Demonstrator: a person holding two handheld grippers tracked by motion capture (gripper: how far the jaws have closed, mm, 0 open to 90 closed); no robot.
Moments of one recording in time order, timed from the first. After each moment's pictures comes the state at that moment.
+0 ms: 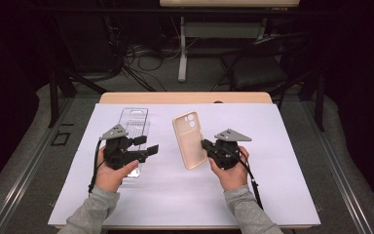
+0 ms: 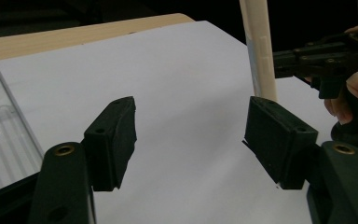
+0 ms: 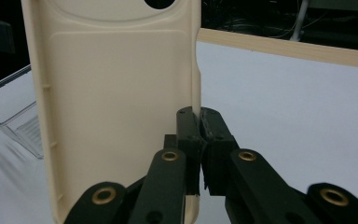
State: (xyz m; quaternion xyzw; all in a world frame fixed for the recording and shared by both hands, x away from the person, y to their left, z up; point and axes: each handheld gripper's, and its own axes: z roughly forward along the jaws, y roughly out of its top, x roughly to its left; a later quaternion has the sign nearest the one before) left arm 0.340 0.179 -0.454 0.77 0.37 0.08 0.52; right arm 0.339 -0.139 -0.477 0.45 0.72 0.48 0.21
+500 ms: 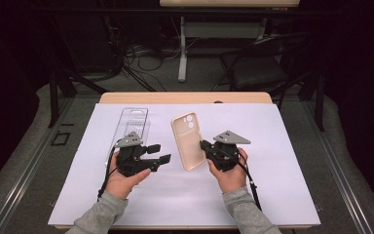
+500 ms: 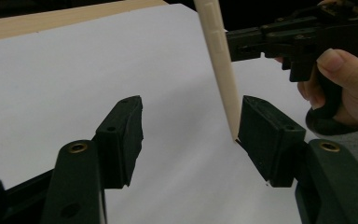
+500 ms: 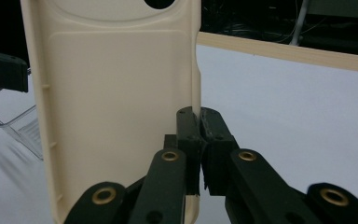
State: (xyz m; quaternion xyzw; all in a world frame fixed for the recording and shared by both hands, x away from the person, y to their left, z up) left arm 0.326 0.148 -0.461 0.79 0.34 0.05 0.51; right arm 0.334 -0.135 -0.478 0.44 0.72 0.49 0.22
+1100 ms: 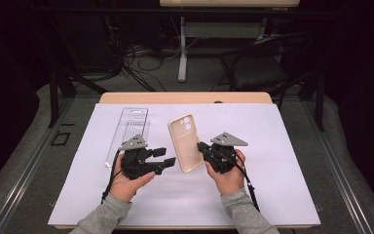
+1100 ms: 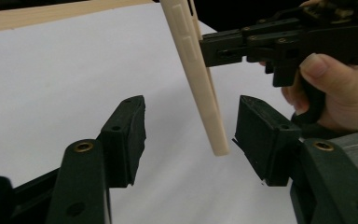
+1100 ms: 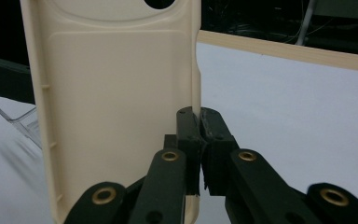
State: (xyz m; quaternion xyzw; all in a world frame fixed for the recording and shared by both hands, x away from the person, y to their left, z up) left arm 0.321 0.139 -0.465 0.78 0.33 0.03 0.52; right arm 0.330 -0.128 -0.480 0.44 0.72 0.49 0.21
